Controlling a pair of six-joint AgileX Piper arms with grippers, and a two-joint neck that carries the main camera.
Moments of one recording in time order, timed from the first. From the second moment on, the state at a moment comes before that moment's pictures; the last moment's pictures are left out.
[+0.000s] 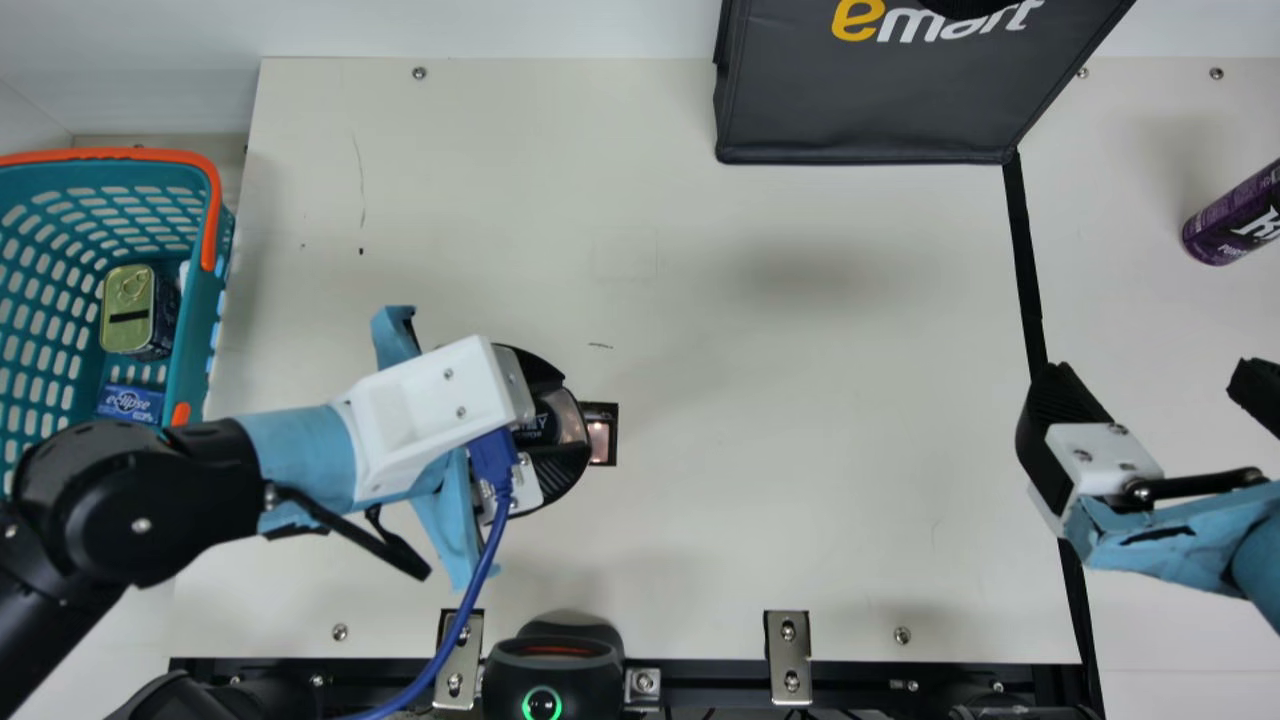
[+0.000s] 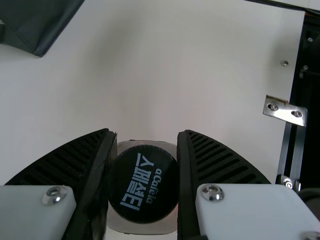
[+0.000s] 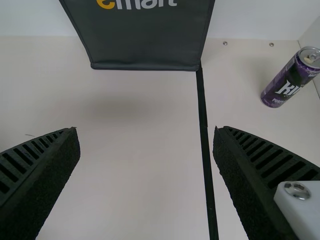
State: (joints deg) left arm -33.7 66.5 -52.9 -36.3 46.9 56.1; right arm 0.7 42.6 -69.8 -0.8 69.4 0.0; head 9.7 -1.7
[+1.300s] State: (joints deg) left arm -27.9 73.4 -49.3 -46.0 48.9 74.8; right arm 0.7 42.6 -69.8 -0.8 69.4 0.0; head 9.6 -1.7
